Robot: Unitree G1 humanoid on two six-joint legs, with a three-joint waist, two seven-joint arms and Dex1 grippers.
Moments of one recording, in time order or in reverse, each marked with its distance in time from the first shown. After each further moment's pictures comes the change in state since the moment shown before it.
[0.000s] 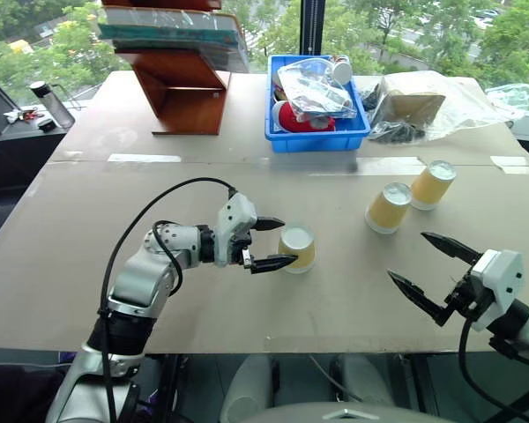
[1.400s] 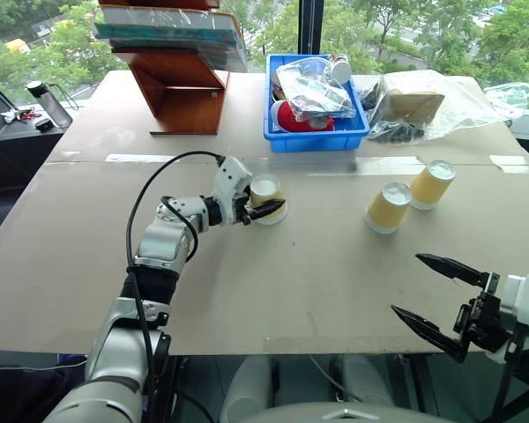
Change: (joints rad) left arm -0.300 -0.143 -0.043 0.466 0.149 -0.149 0.133; right arm 0.201 -0.021 -0.118 -0.076 0.221 -0.069 0.282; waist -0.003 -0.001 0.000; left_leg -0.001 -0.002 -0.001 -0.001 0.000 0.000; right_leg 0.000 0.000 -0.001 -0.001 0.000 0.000
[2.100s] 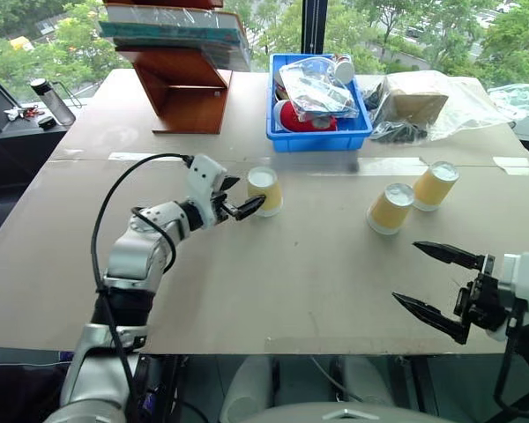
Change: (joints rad) left arm 0.047 0.040 0.073 -0.114 -0.043 0.110 0.250; right arm -0.112 -0.047 -0.010 0.085 0.030 0.059 0.065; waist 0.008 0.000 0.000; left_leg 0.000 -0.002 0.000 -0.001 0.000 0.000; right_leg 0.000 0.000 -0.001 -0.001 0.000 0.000
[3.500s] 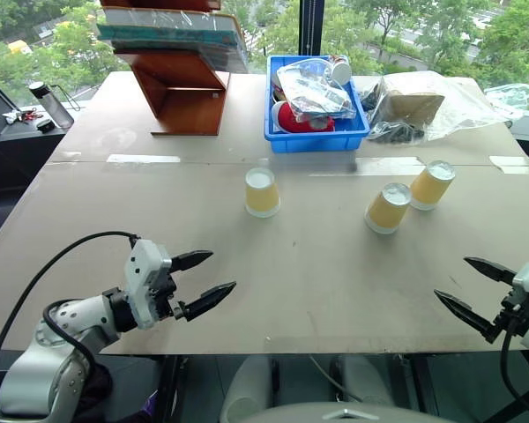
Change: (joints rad) left arm 0.790 0.161 0.328 -0.575 -0.244 -0.041 -0.232; right arm 0.064 -0.021 -0.129 0.191 -0.150 0.035 -0.099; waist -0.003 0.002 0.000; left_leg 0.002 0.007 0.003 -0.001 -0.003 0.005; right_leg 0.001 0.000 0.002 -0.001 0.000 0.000
